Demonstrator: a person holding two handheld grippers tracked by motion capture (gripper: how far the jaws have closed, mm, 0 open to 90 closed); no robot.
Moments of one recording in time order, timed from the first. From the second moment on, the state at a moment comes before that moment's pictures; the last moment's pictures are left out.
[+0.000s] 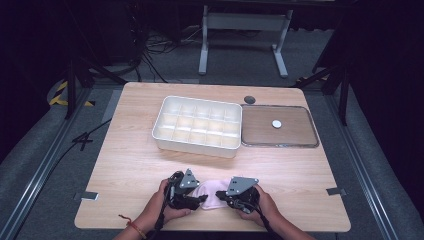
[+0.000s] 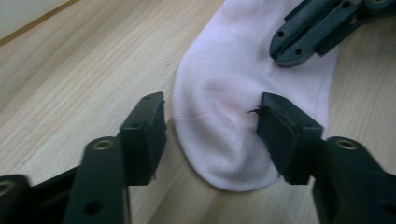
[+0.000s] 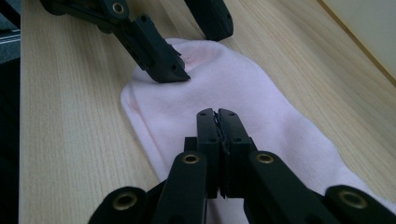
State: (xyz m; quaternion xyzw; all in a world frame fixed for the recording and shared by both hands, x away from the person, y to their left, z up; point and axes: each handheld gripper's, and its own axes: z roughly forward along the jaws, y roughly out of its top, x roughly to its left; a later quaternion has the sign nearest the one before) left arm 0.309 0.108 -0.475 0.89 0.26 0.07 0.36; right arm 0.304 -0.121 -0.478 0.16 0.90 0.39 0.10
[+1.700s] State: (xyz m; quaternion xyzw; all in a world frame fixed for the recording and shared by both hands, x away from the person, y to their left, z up) left arm 0.321 0.113 -0.455 0.86 0.27 0.02 0.44; right arm 0.313 -0.107 -0.478 0.18 0.90 0.39 0.10
